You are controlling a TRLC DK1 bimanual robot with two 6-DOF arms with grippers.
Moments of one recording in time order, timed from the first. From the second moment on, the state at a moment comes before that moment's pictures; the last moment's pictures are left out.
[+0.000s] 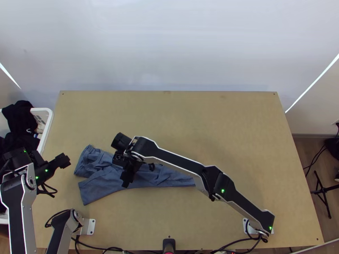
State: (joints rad) left arm 0.52 0.78 0.74 -0.85 0.14 -0.13; right arm 1.13 2.46 2.31 -1.04 -0.38 -0.18
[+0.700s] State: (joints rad) left arm 0.52 0.78 0.76 -0.84 0.14 -0.13; right arm 1.14 2.40 2.30 -1.03 -0.37 -0.16
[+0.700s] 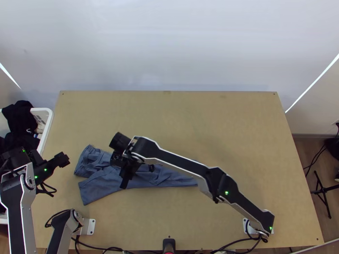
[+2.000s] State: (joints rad) left arm 0.50 0.80 0.78 -0.83 0.14 -0.13; right arm 1.14 2.45 2.29 -0.99 -0.23 -0.28
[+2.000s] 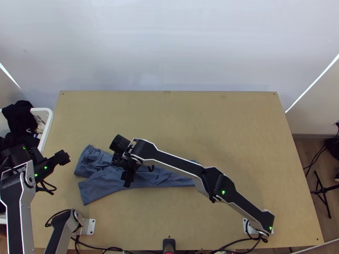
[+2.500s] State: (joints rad) left arm 0.50 0.81 0.78 -0.81 0.14 -0.13; right arm 1.12 2.40 2.29 -0.98 -0.23 -0.24
